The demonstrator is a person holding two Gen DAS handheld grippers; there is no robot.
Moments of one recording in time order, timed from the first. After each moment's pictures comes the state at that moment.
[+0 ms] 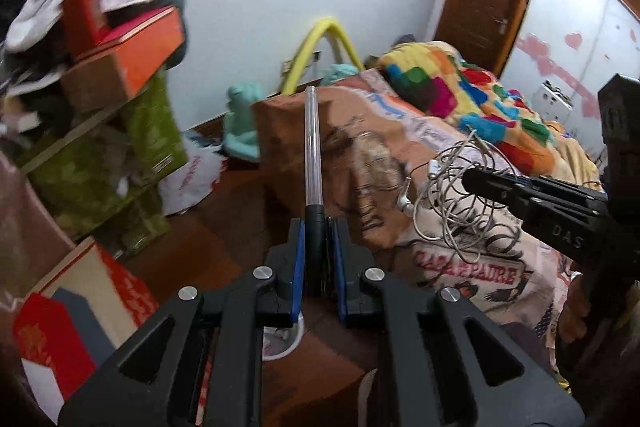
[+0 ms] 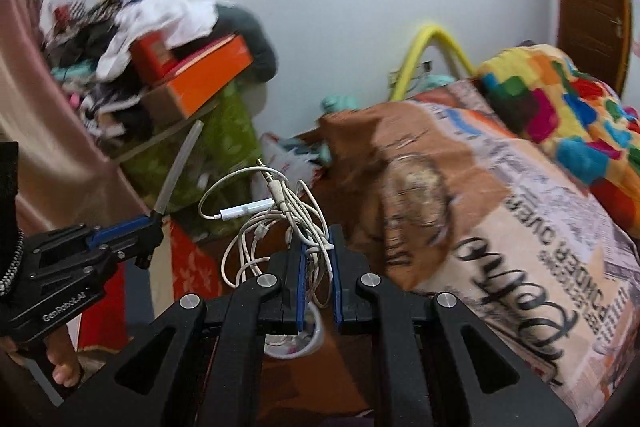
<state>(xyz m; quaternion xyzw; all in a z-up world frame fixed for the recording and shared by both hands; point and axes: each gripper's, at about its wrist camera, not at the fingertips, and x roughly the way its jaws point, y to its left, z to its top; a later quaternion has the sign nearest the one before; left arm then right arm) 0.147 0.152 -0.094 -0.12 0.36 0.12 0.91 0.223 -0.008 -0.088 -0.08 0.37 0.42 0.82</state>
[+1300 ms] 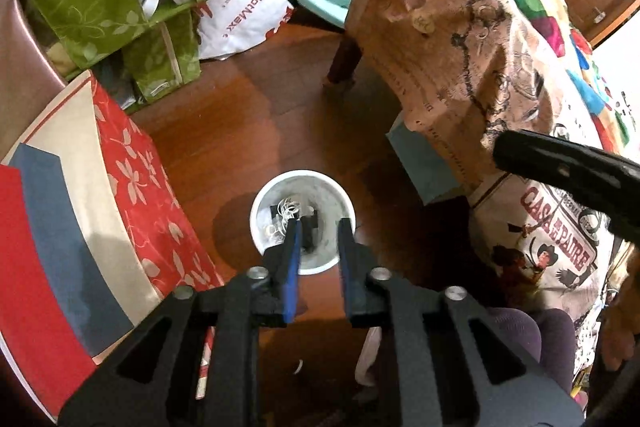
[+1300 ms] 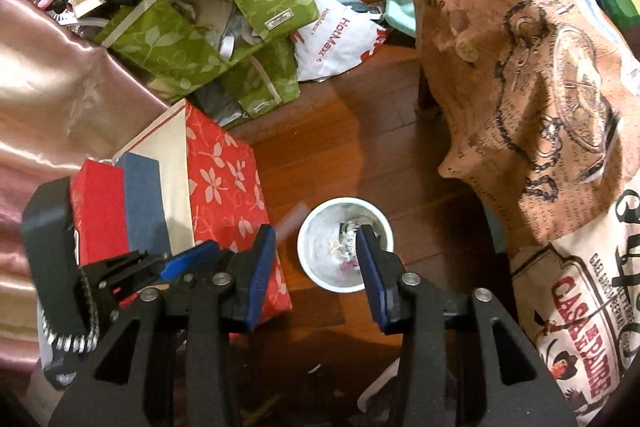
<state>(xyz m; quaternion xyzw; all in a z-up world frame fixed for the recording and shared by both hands) 0.158 0.244 -0.283 -0.25 0.54 0.19 0.78 0.235 0.115 -0.215 -0.15 0.56 0.45 0.68</state>
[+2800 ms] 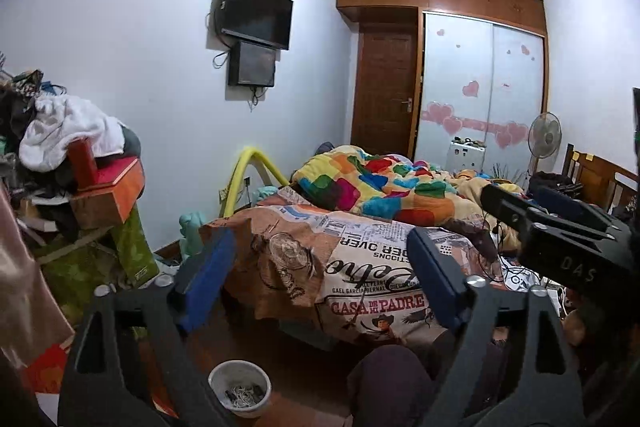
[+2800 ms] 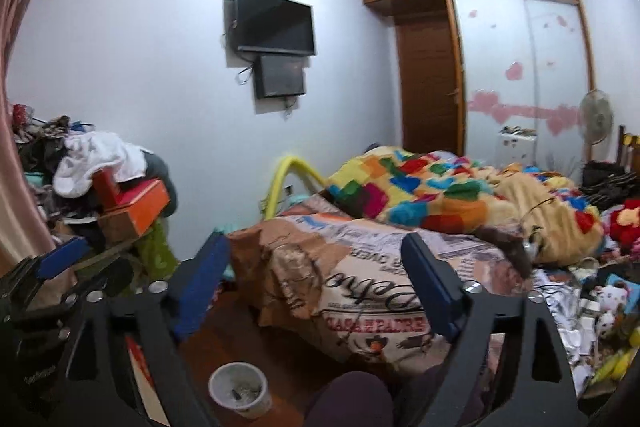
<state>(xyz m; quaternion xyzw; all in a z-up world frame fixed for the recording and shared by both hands) -0.046 0.027 0.025 -0.03 0.14 0.01 0.99 0.000 -0.145 0.035 0.01 0.14 0.12 0.98</state>
